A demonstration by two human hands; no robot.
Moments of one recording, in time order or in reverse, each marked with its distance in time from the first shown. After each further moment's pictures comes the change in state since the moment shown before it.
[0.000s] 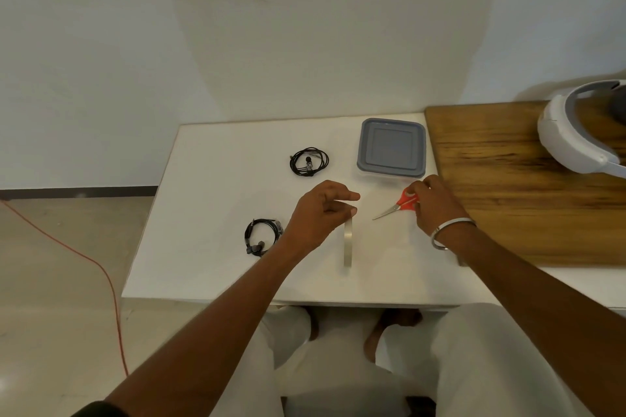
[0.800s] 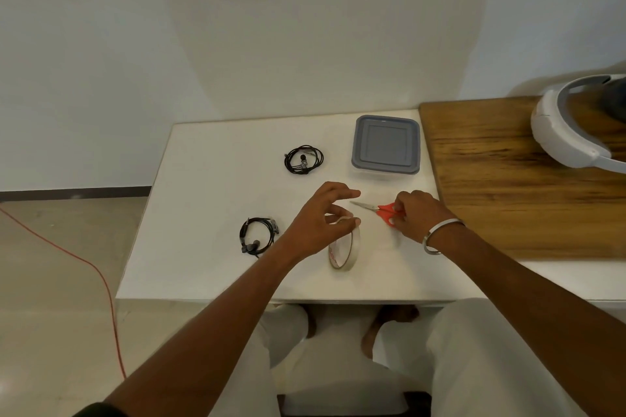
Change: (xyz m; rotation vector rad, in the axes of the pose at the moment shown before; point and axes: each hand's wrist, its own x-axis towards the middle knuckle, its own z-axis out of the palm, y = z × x) left_hand -0.005 -0.005 0.004 0.120 -0.146 0.050; right_hand -0.012 -0.016 -0.004 0.050 -0.204 0.004
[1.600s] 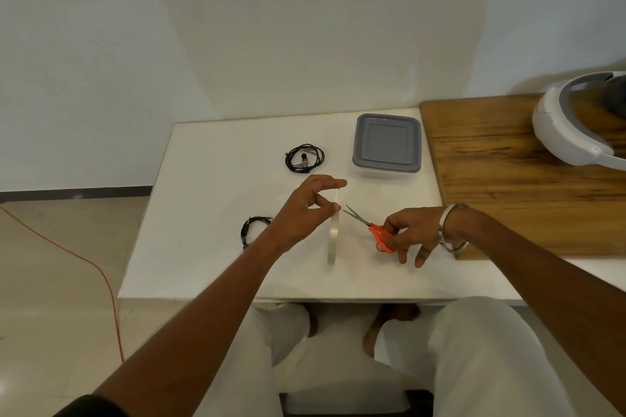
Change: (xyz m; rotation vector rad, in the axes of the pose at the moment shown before) left_hand 0.004 -0.005 -0.023 0.024 0.055 -0.039; right_hand -0.017 -0.018 -0.030 0.452 -0.730 0.074
